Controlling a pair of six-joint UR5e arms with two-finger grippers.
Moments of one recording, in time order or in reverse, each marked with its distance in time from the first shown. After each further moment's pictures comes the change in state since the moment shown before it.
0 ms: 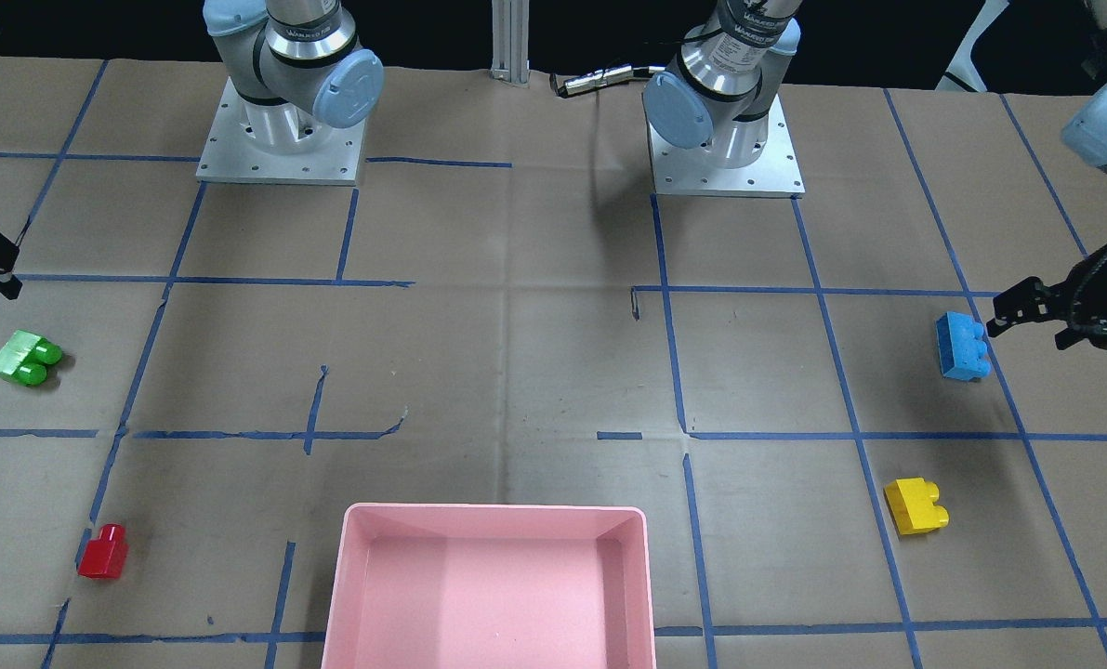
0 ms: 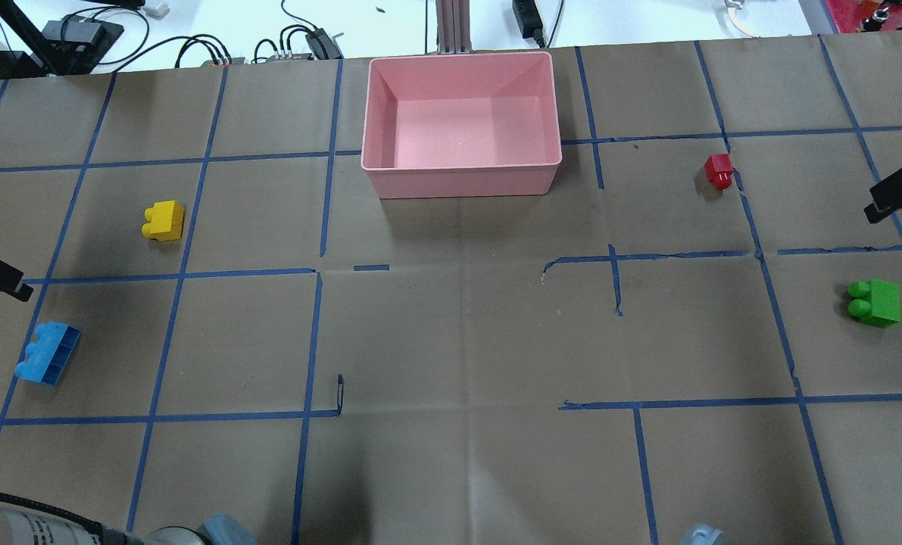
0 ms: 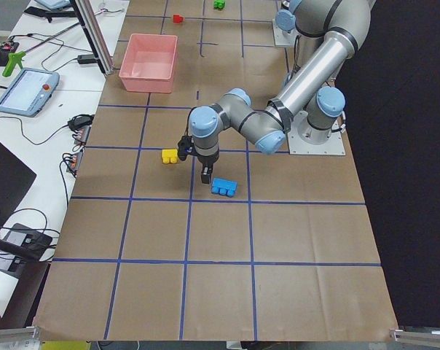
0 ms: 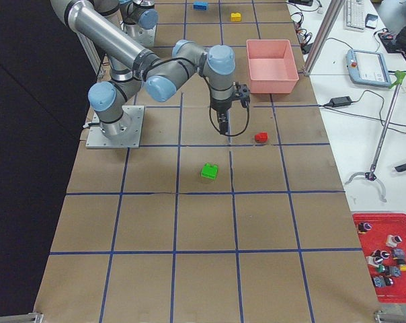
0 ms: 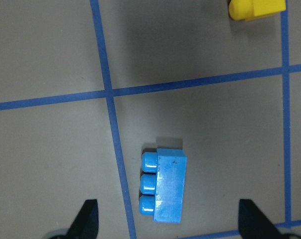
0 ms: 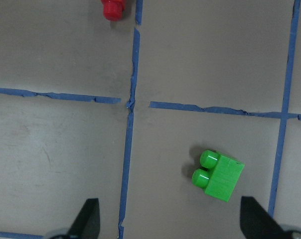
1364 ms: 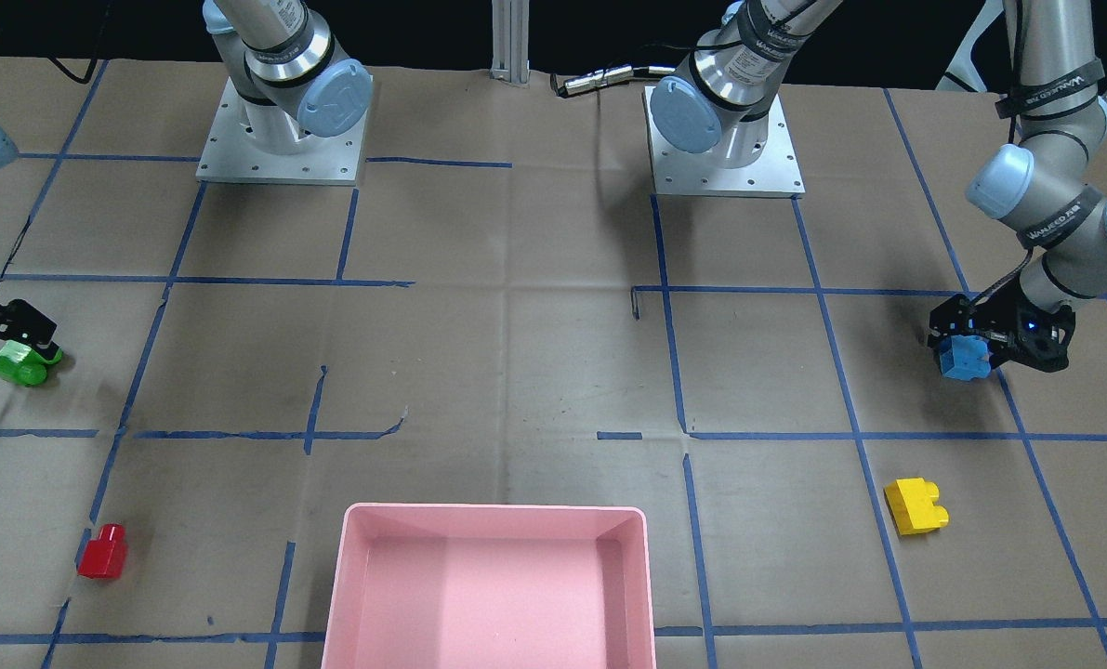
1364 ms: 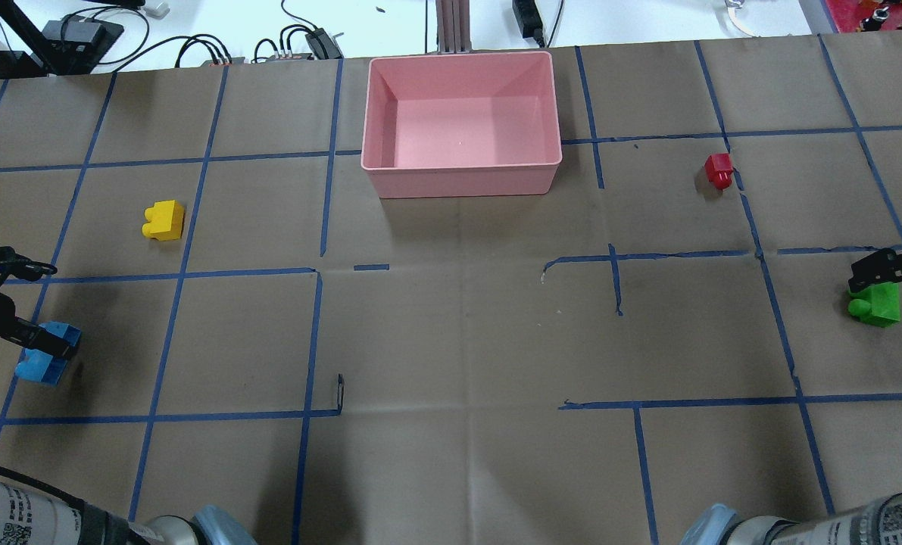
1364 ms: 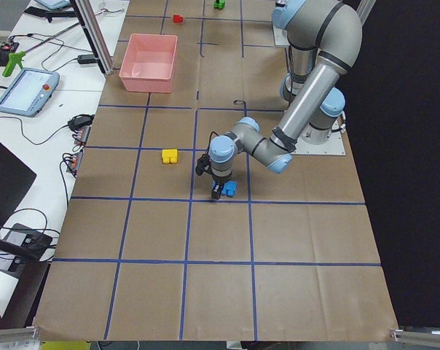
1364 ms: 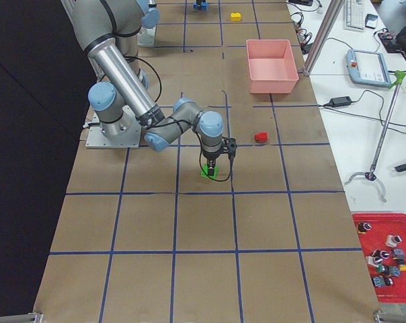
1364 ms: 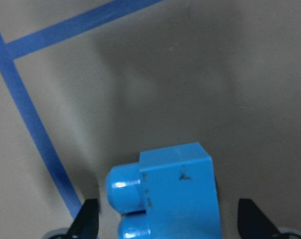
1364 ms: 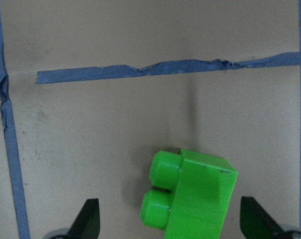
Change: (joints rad) left arm 0.074 -0.107 -0.226 0.357 -0.002 0.277; right arm -0.122 0.230 0.204 -0.421 -0.004 0.010
